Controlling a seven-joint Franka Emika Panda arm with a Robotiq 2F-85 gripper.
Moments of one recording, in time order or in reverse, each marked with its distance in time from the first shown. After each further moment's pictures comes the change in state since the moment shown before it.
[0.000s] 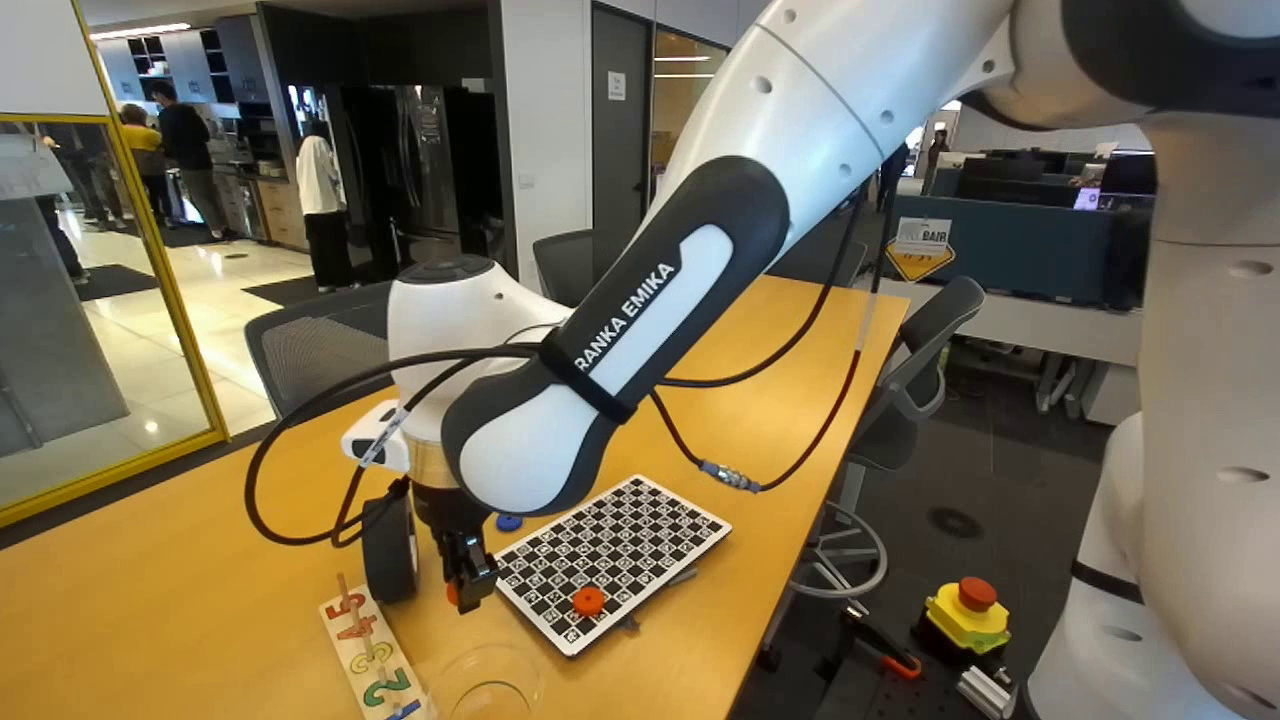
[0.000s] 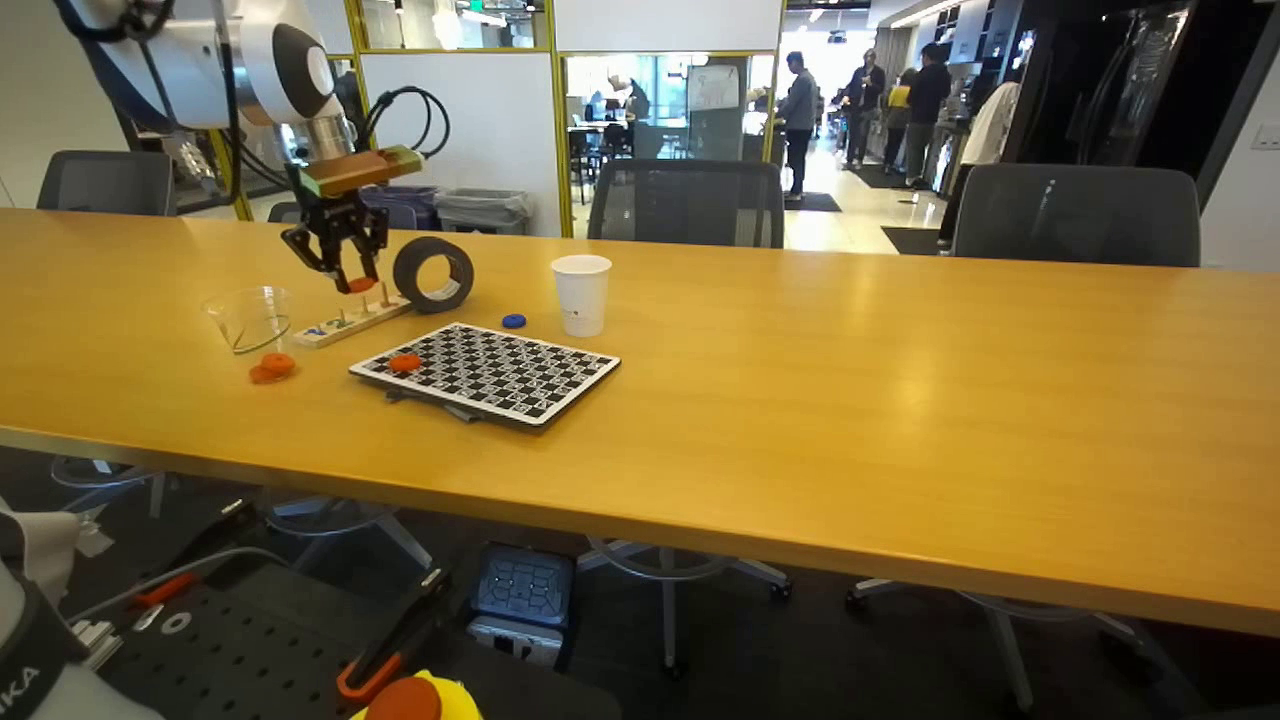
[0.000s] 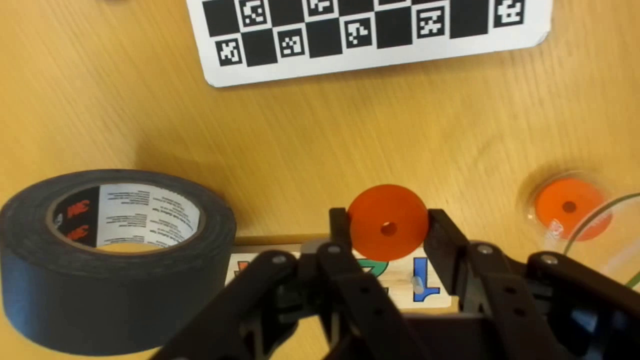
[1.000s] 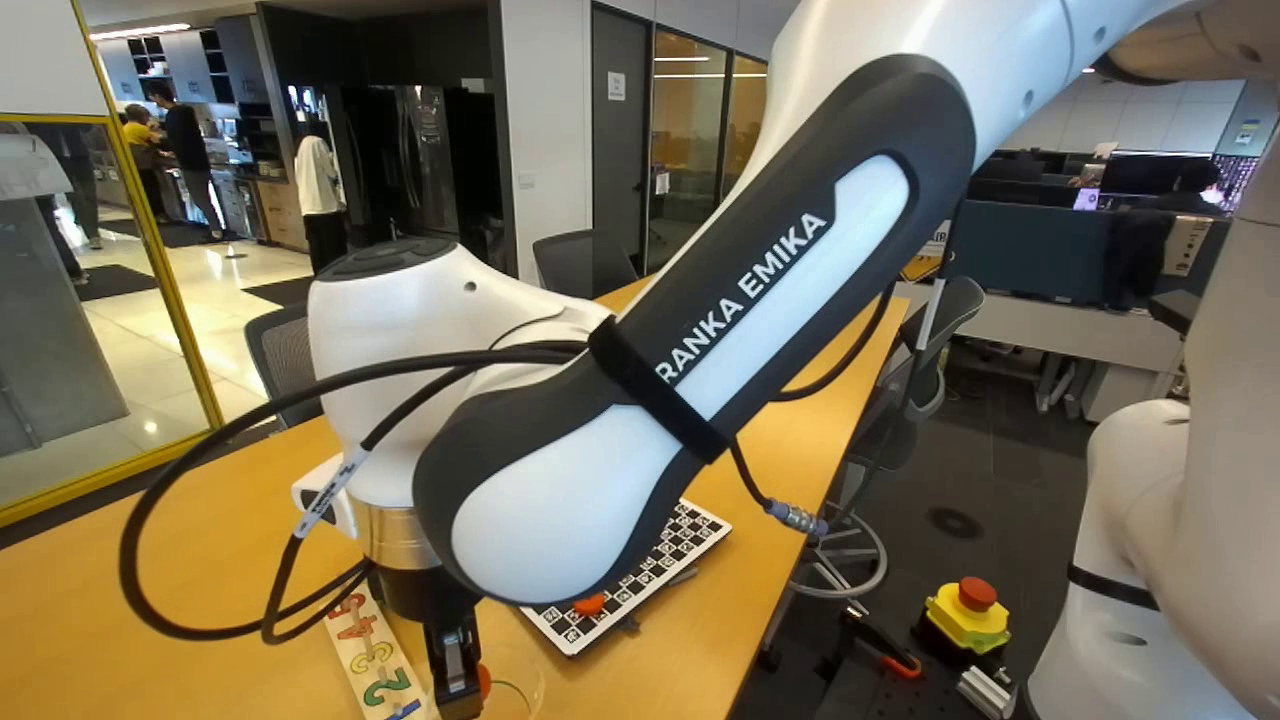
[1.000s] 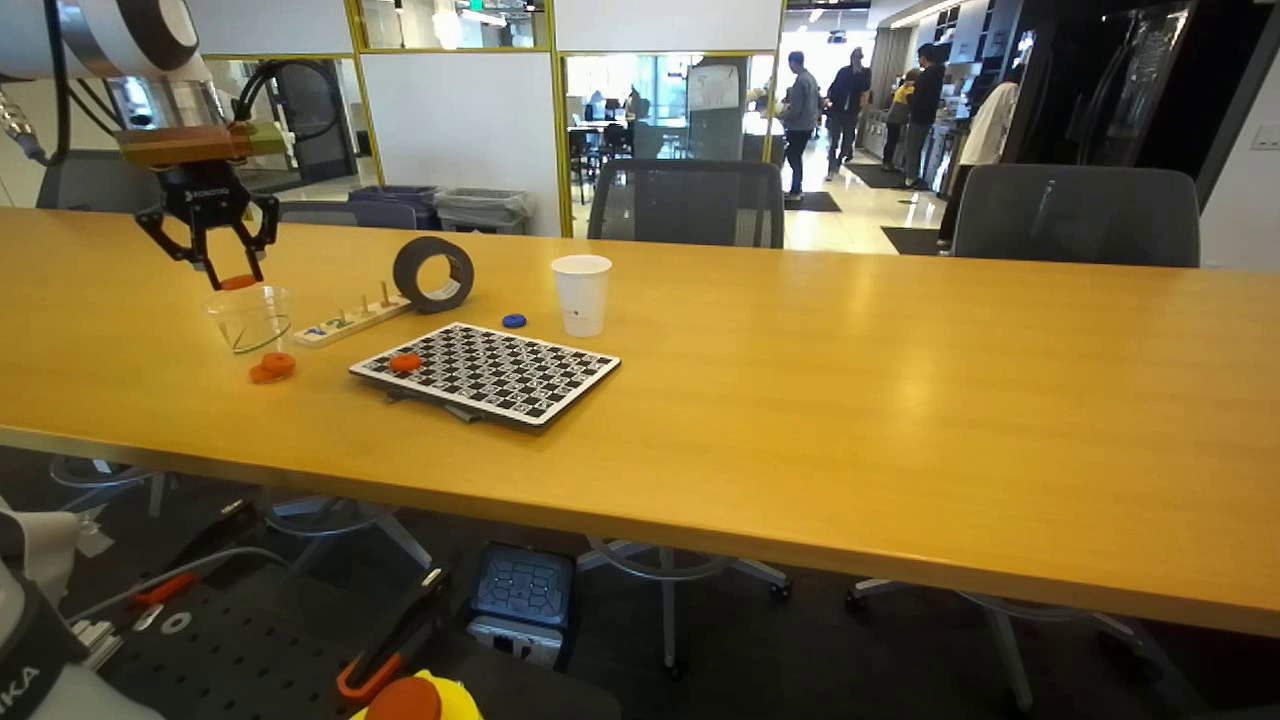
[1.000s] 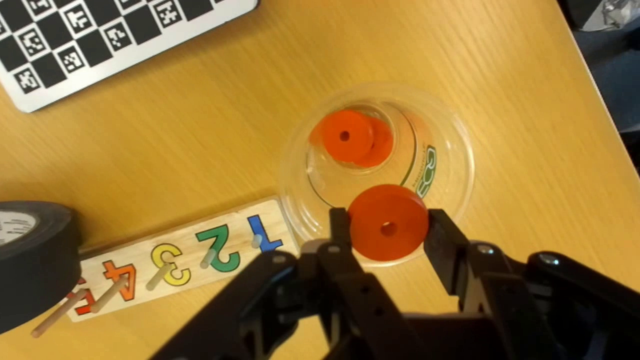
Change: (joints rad) arm 0.131 -0.169 0.088 -0.101 0.114 -0.158 0.366
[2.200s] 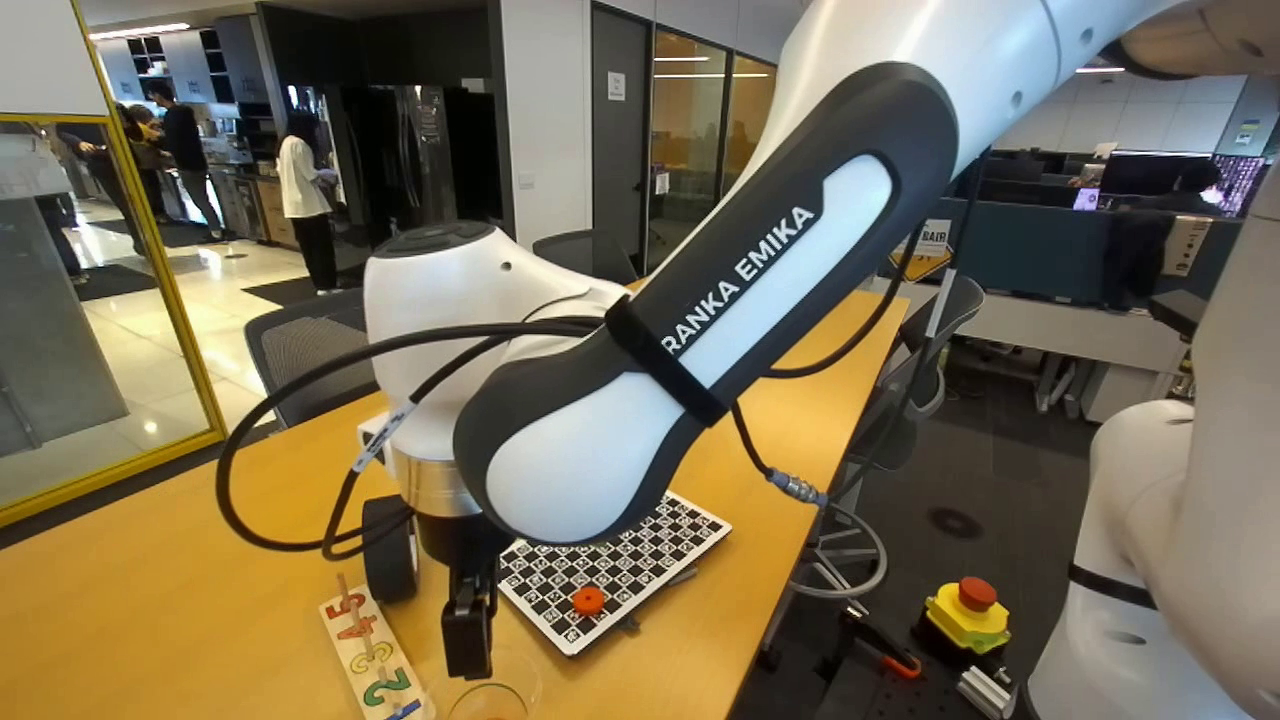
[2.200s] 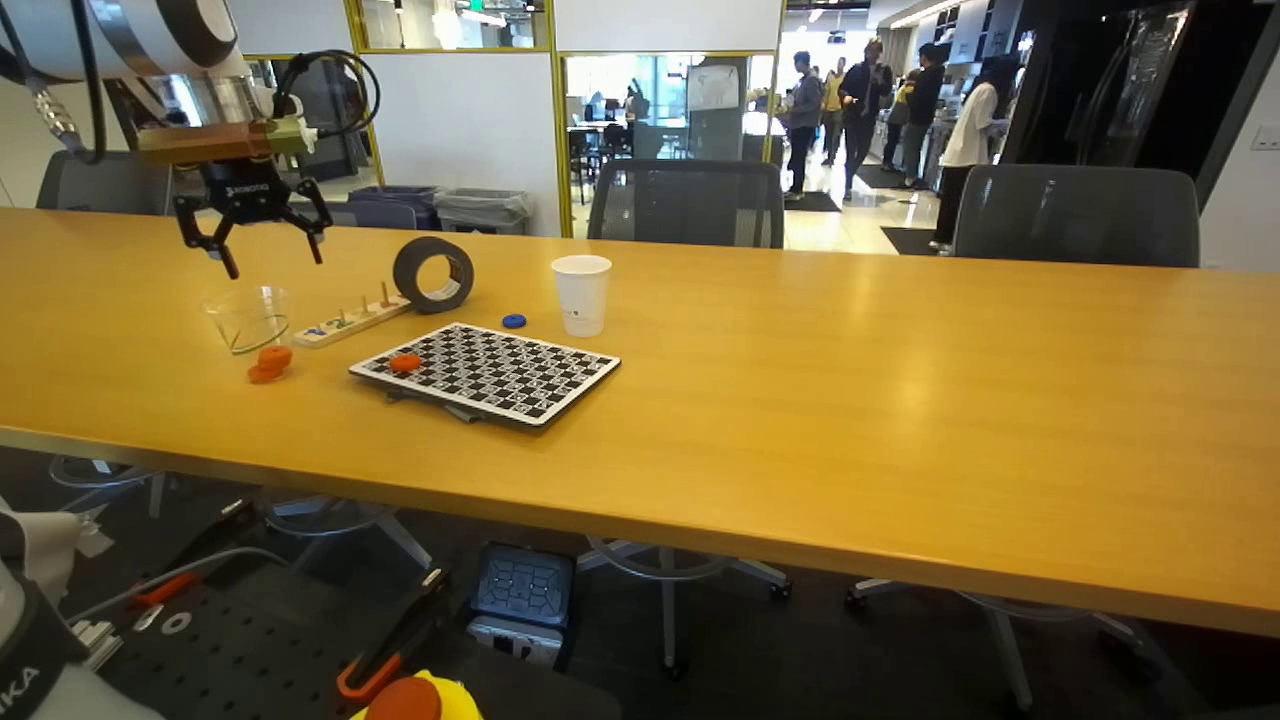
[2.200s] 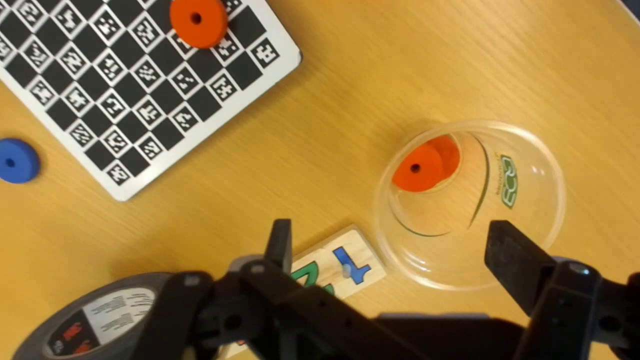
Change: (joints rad) arm -0.025 -0.029 -0.063 -0.025 -0.040 0.019 0.196
